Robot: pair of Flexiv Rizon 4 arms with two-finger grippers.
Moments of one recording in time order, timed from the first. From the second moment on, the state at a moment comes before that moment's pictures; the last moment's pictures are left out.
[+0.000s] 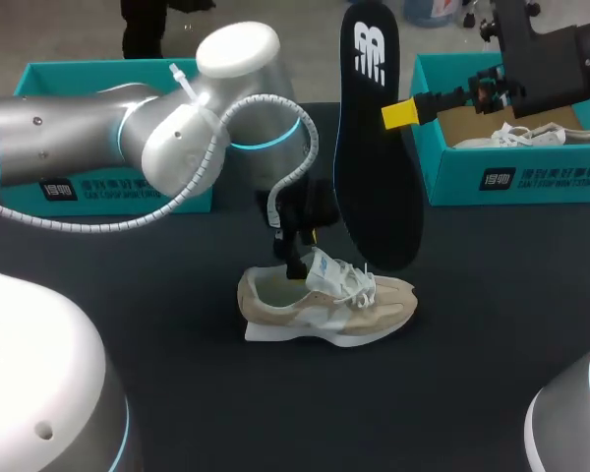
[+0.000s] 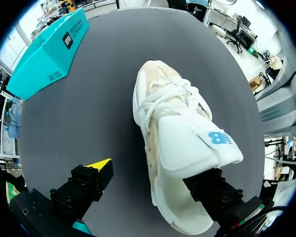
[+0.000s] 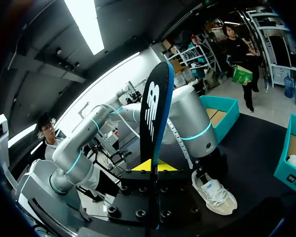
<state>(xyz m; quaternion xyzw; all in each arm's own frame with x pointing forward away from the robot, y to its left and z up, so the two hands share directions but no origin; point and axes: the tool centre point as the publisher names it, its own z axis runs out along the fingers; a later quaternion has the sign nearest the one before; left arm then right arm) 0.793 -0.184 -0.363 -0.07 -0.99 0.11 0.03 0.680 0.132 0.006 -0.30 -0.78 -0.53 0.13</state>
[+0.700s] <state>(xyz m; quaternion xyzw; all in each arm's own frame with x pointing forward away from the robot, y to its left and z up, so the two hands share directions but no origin) 0.786 -0.185 -0.384 -0.05 -0.99 0.11 0.03 0.680 0.132 0.006 -0.30 -0.78 -0.53 0.13</state>
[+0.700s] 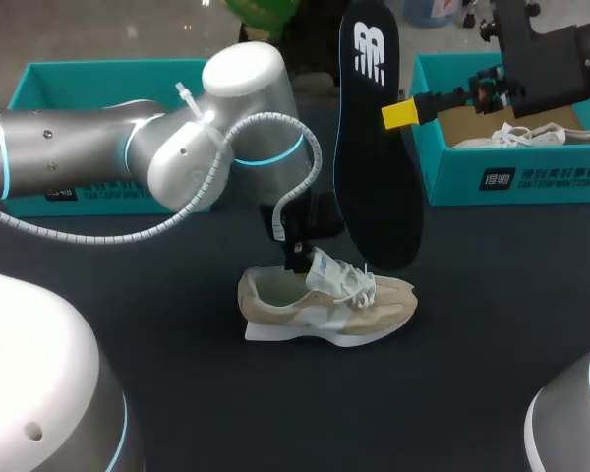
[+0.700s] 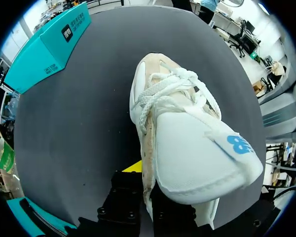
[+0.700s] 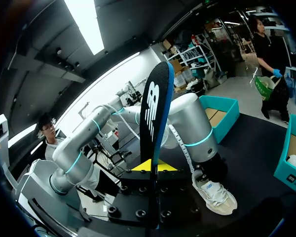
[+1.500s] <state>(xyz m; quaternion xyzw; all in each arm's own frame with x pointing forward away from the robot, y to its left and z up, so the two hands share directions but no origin) 0.784 -0.185 -0.365 -0.20 -0.97 0.11 0.07 0.680 0.132 0.006 -0.30 -0.78 -0.53 0.13</state>
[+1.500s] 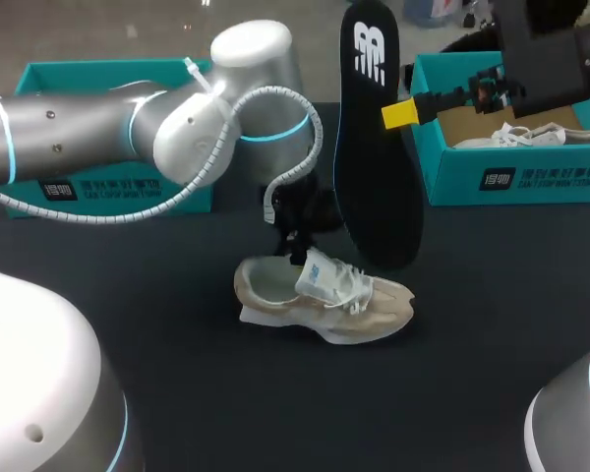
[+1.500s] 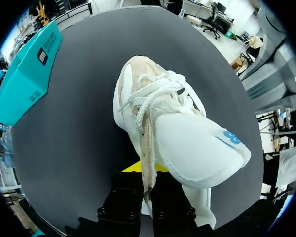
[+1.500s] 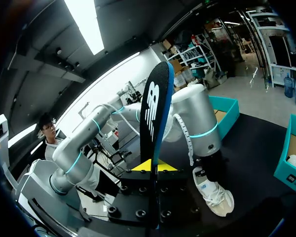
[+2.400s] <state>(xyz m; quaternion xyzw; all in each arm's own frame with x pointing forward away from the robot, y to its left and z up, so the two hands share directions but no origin) 0.779 -0.188 -0.307 -0.59 -0.79 0.09 0.16 0.680 0.133 0.006 -0.30 -0.78 -0.53 0.13</state>
